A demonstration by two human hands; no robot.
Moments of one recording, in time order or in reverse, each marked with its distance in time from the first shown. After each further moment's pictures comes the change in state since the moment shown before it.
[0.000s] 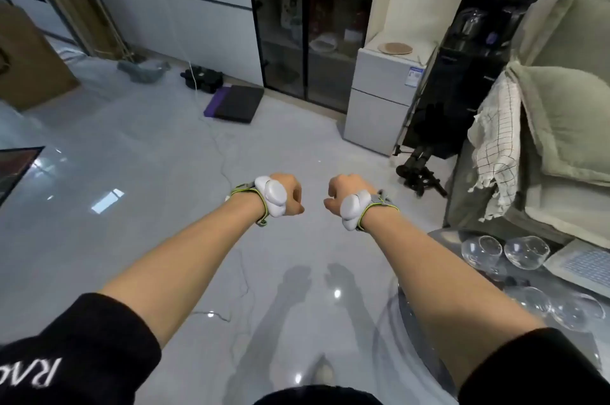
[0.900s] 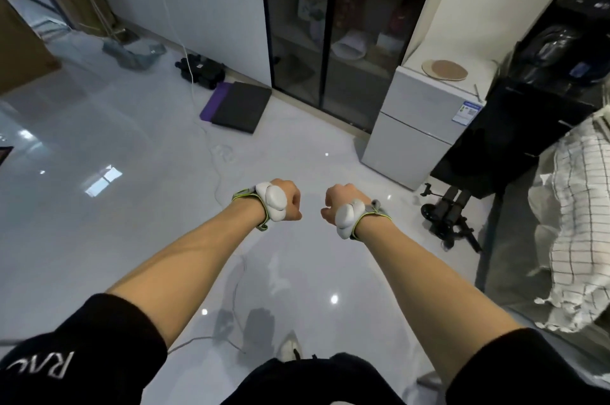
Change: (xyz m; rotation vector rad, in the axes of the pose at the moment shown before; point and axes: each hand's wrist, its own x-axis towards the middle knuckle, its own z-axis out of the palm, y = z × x) left_hand 0.344 -0.144 -0.135 -0.059 -0.138 -0.084; right_hand 0.394 -0.025 -0.058 -0.076 -0.203 0.000
